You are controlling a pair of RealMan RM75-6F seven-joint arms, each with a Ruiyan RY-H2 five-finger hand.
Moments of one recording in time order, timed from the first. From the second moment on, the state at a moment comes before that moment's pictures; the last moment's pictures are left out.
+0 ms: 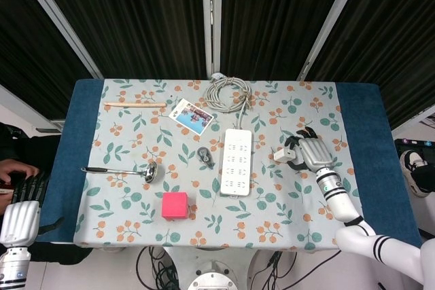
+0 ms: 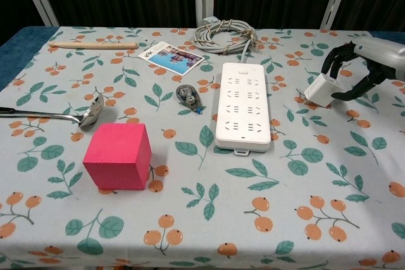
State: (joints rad) left arm -0.01 -1.33 -0.03 -1.39 1.47 1.51 0.01; right arm 0.62 -1.56 0.14 -1.18 -1.18 0.93 0.07
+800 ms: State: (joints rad) left arm -0.01 -1.32 -0.02 -1.39 1.48 1.52 0.01; right arm 0.62 -1.52 0.18 -1.28 -1.27 0.99 0.08
